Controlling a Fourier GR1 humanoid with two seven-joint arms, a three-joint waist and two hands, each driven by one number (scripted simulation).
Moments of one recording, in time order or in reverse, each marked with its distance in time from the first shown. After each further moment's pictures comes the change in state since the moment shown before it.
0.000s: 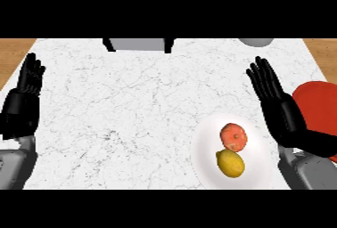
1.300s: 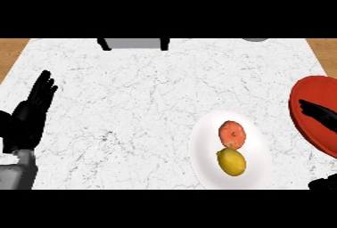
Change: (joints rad) left arm 0.099 -0.036 0.003 -0.108 0.014 -0.095 0.263; right arm 0.316 -0.429 -0.223 -0.034 0.082 0.469 0.080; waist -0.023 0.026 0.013
